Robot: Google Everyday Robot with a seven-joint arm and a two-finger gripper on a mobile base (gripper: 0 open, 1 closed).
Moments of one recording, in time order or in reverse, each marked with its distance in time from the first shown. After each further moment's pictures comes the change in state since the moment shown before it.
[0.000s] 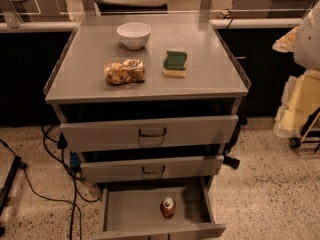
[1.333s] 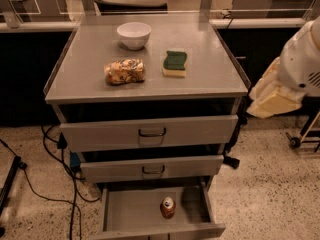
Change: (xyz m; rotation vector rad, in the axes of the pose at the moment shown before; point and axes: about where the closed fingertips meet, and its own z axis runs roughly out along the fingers) arm -0.018 0.019 0.027 -0.003 -0.081 0.056
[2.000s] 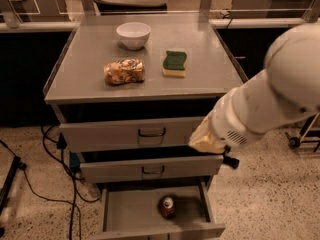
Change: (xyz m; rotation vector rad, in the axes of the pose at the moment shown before) arm -0.056 0.063 0.109 -0.090 -0.163 0.055
